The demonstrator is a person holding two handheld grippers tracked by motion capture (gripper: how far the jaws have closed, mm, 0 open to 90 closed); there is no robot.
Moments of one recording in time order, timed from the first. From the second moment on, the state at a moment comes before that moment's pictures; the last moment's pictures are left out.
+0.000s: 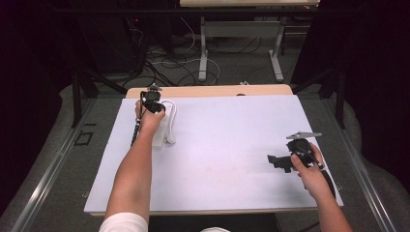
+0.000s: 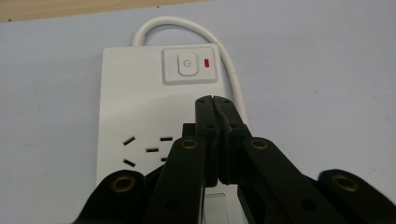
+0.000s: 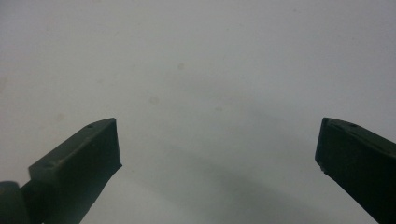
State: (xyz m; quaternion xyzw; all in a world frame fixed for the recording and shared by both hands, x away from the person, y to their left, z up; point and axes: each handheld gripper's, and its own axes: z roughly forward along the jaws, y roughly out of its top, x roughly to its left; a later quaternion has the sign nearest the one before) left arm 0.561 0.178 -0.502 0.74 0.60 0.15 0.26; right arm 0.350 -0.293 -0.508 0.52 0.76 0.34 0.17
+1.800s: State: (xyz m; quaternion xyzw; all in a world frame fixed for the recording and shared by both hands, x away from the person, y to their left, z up) left arm 0.567 0.173 -0.520 0.75 0.60 0.16 0.25; right arm 0.350 -0.293 -0.508 0.52 0.77 0.34 0.17
